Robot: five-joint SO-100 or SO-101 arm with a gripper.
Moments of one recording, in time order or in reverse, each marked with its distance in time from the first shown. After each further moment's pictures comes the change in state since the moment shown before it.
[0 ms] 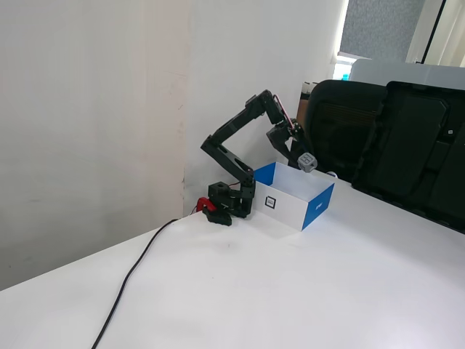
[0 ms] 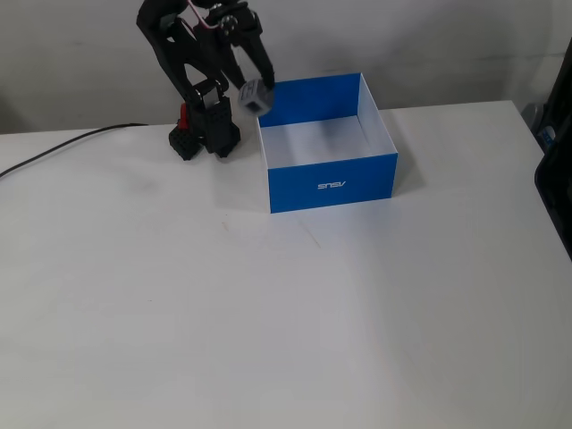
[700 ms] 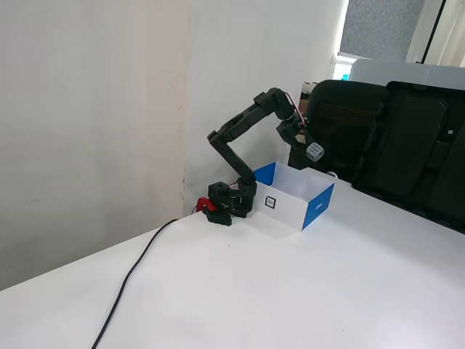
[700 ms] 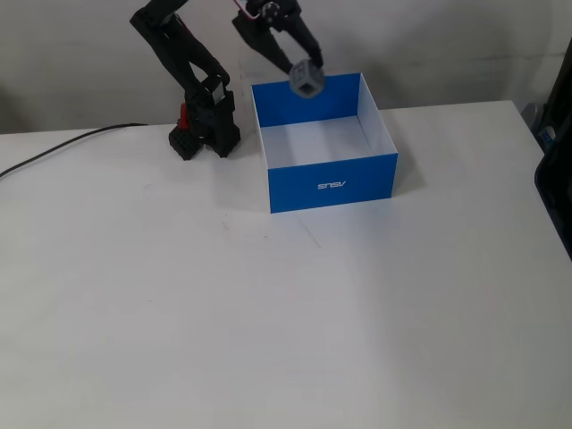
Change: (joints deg) arm 19.2 -9.2 -2.6 -10.5 13.8
